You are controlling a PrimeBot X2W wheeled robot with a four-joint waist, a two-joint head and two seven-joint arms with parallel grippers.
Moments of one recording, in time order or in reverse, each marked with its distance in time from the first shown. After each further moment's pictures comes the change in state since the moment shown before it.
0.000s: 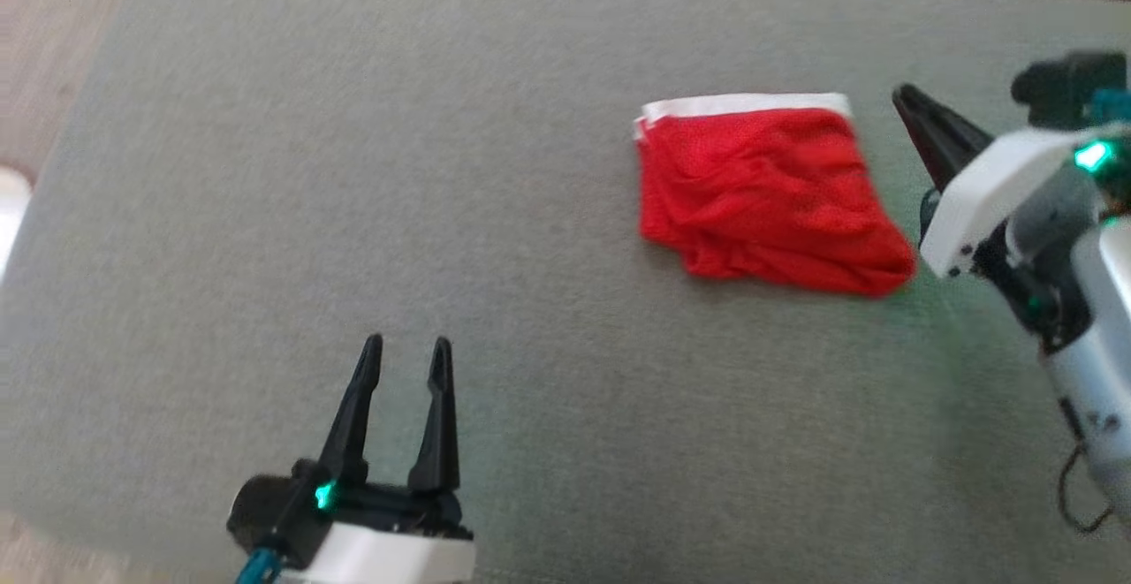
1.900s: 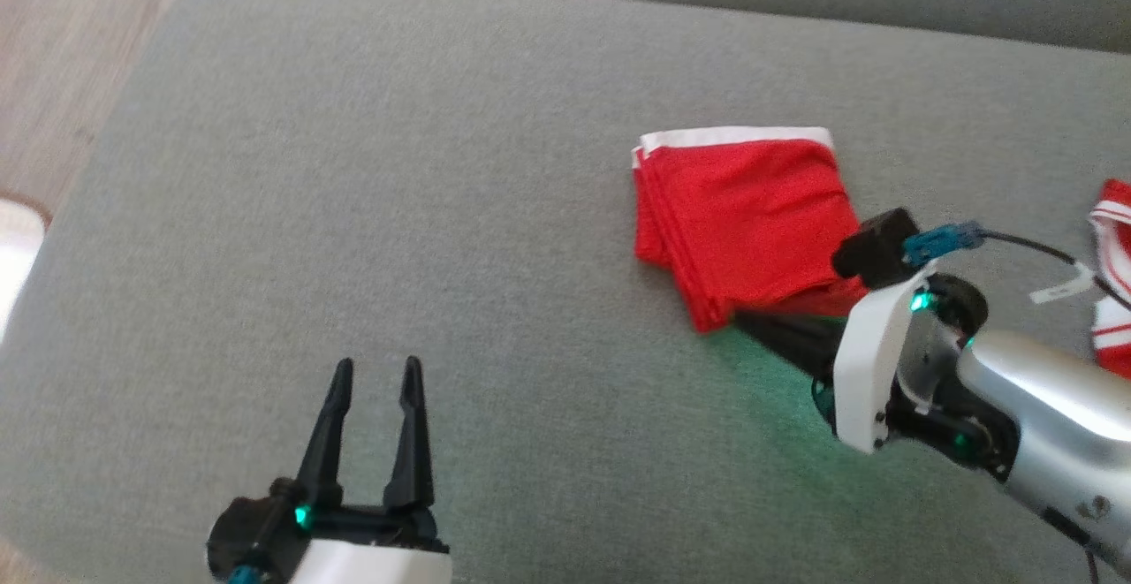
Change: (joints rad) left arm 0.014 -0.001 0.030 0.026 -0.015 0.026 0.000; right arm -0.168 -0.277 0.888 -0.099 0.662 0.000 -0.060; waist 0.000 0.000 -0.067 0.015
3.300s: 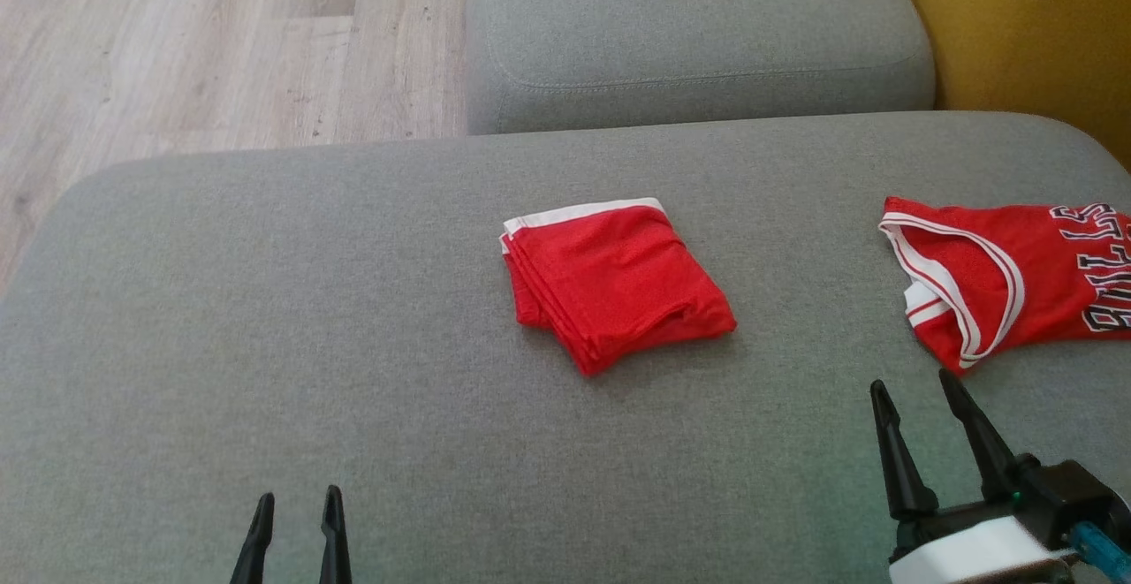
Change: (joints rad) left arm 0.193 0.001 0.215 0.100 0.106 -0.092 0.000; right arm 0.845 0.501 -1.097 -0.064 -0.957 0.000 -0.516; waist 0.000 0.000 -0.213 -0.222
